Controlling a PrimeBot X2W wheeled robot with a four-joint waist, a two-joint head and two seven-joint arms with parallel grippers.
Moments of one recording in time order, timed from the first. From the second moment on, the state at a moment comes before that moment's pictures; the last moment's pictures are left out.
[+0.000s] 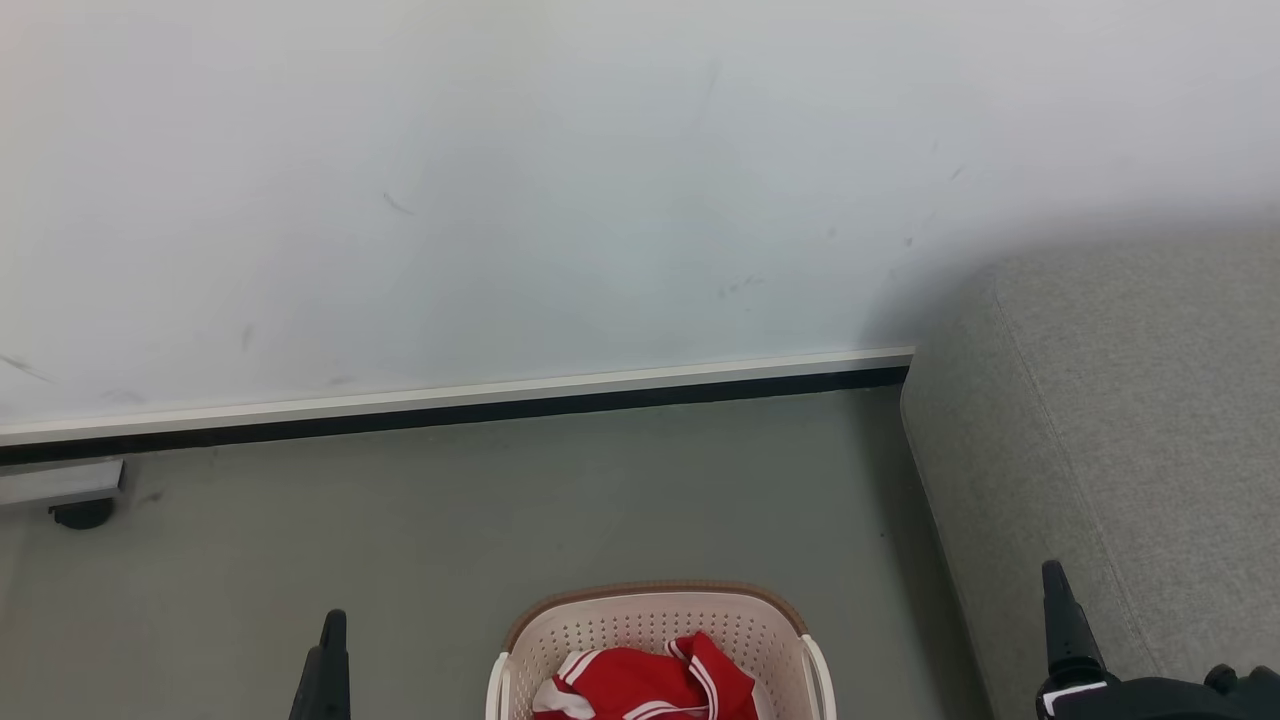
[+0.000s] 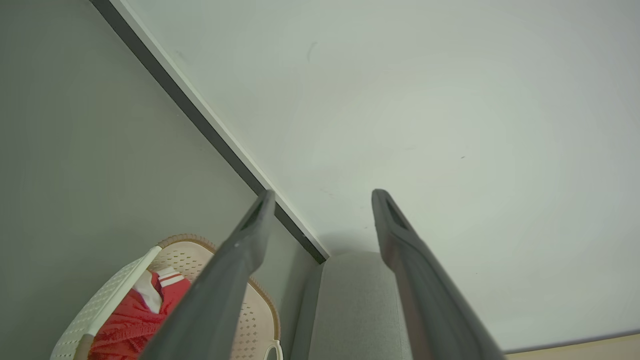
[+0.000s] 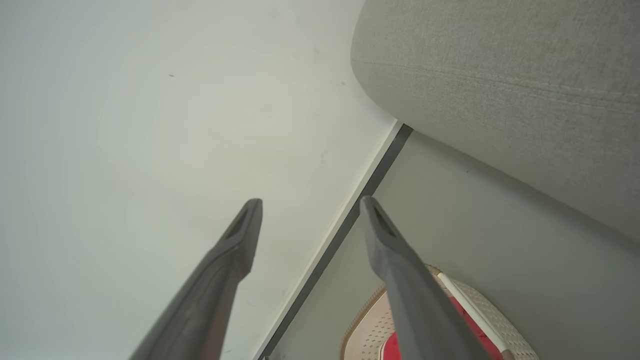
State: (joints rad) left arm -0.08 0.04 -0.02 0.24 -1.12 -0.13 -0.07; right arm -0.05 -0.07 0.00 0.24 1.05 0.13 -0.03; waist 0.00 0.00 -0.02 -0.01
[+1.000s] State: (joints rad) left arm -0.02 0.04 -0.04 0.07 -0.65 -0.09 -0.15; right arm -0.05 -0.11 0.18 0.13 0.62 0.13 -0.13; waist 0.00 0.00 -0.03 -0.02
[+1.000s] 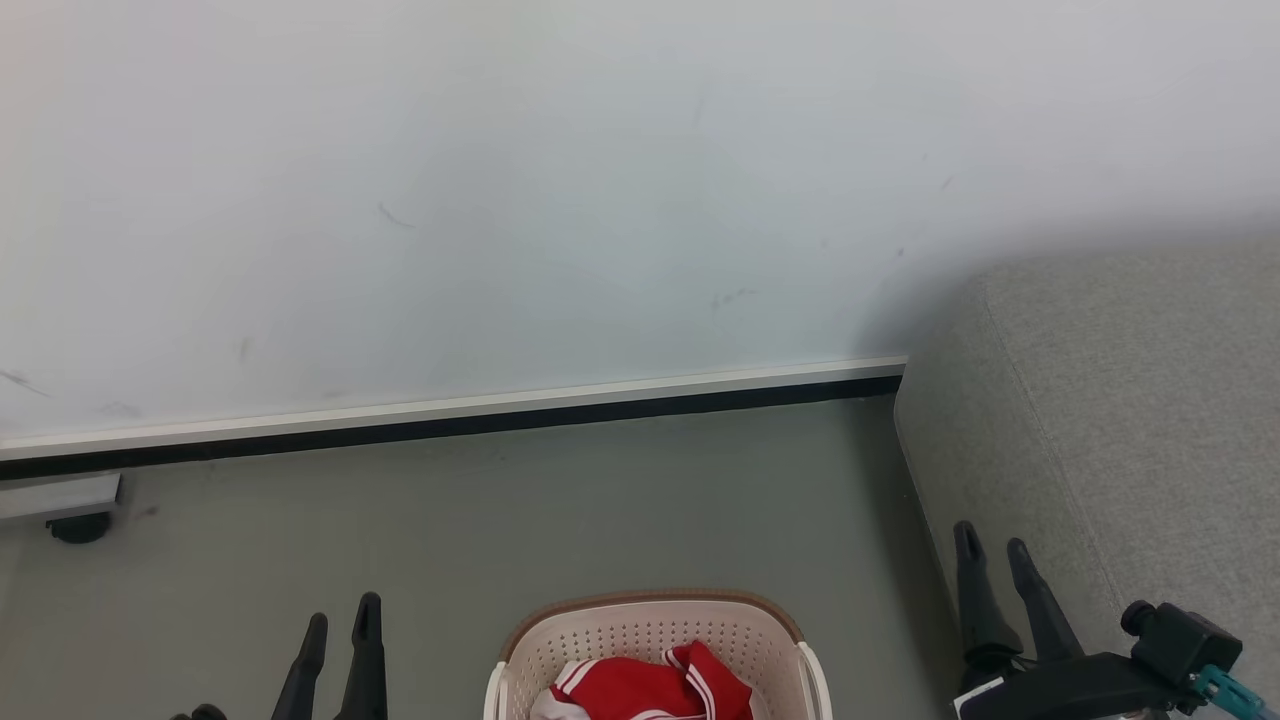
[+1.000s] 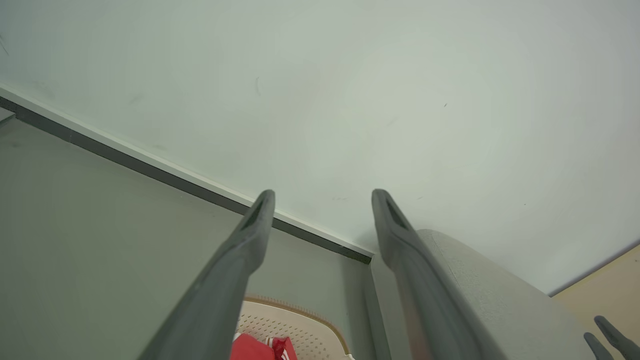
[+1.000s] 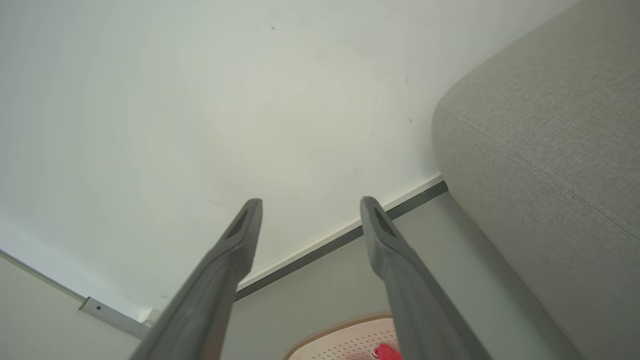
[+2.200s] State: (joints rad) left arm 0.03 0.05 -0.06 -0.04 -0.33 -0.07 -0.22; right arm -0.03 -0.14 0.33 0.05 0.33 0.13 -0.22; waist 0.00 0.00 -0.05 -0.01
